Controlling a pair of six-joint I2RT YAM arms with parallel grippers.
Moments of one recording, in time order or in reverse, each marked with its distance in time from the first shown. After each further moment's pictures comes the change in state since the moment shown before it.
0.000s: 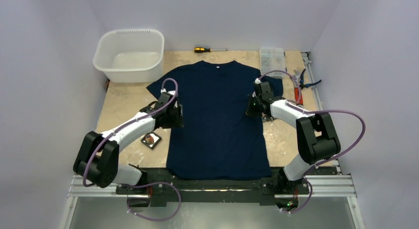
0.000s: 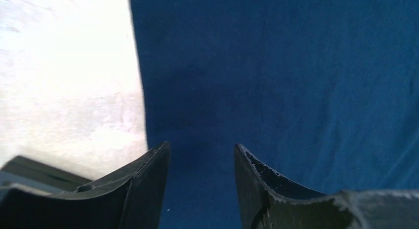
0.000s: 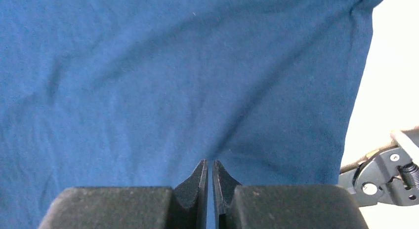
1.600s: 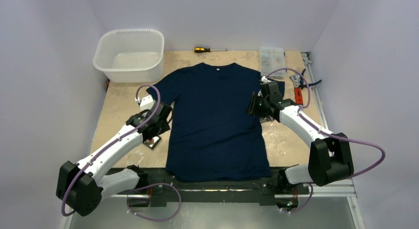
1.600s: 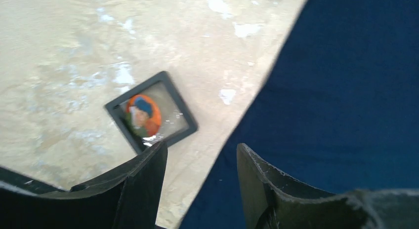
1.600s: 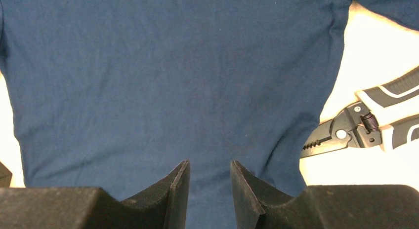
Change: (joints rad) left arm -0.093 -0.281 -0.016 -0.353 -0.427 -0.388; right arm 0.000 -0.236 -0.044 -0.120 0.006 0.009
